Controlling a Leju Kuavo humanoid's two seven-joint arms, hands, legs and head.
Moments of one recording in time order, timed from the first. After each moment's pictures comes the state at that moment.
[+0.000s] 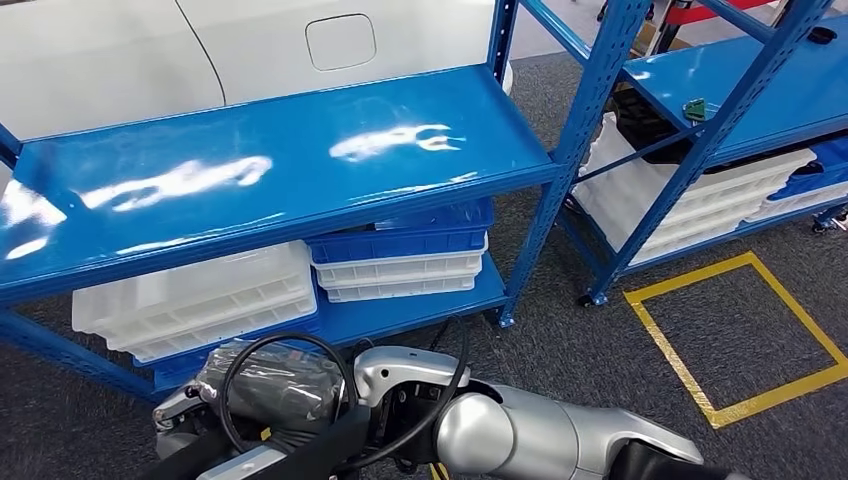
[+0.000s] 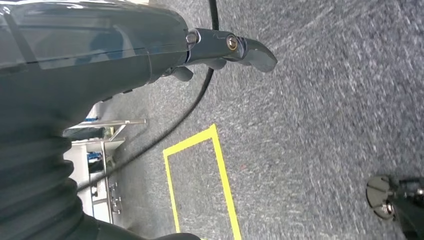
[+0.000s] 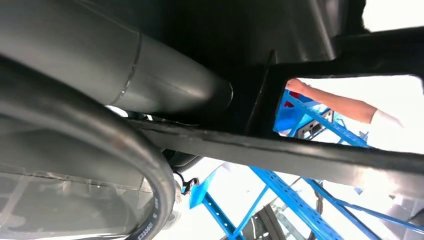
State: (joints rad) left arm -0.07 -0.18 1.12 -0.18 -1.28 0.03 -0.24; right arm -0.52 -0.05 1.08 -1.50 0.06 0.06 -0.28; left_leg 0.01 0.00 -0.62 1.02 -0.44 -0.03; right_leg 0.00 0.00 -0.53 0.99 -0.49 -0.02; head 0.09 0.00
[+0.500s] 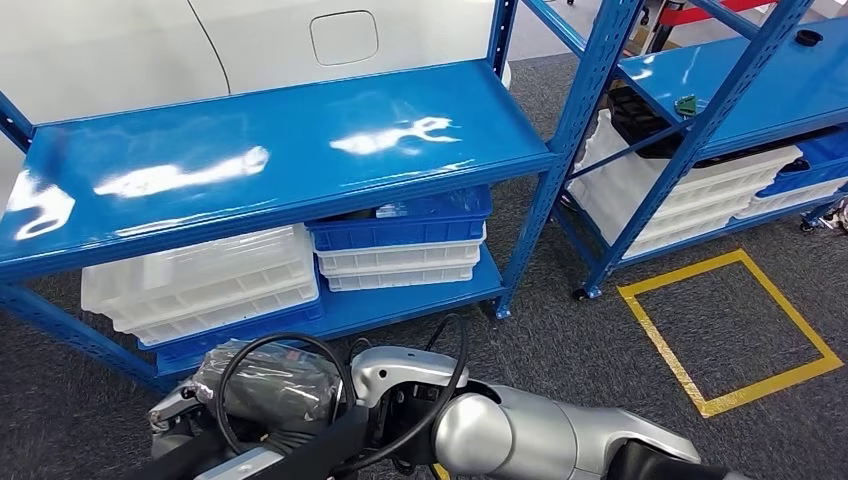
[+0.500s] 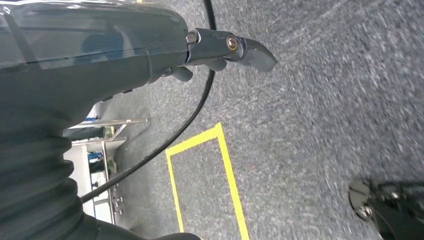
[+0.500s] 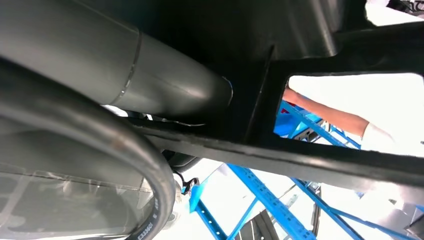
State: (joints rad) left arm -0.07 -0.18 1.12 -0.18 -1.28 0.03 -0.23; right arm -0.52 -0.05 1.08 -1.50 0.06 0.06 -0.28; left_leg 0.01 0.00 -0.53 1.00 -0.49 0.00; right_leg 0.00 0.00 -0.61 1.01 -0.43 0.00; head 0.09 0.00
